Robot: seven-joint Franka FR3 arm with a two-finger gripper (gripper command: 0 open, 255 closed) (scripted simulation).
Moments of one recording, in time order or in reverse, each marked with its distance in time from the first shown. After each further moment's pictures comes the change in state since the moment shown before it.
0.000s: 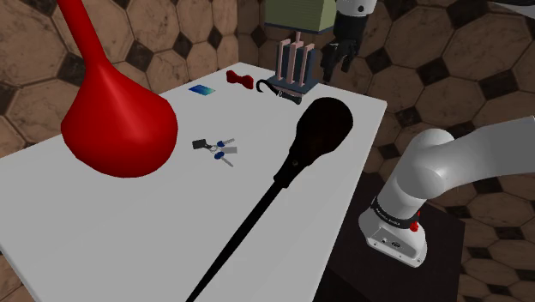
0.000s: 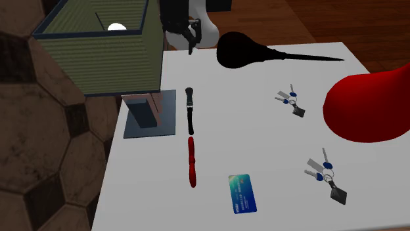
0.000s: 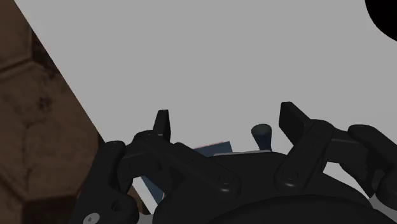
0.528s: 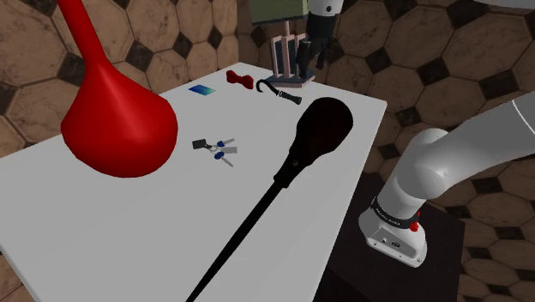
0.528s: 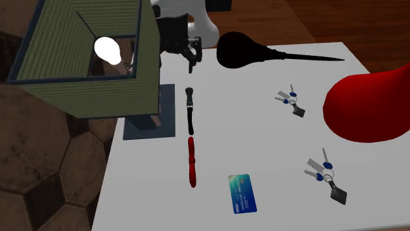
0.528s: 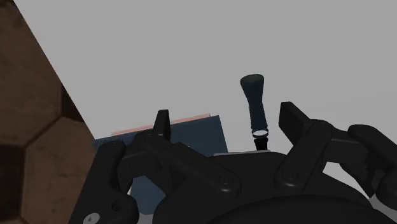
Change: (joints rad) arm 0.016 0.229 -0.009 0.125 0.010 0.105 -0.038
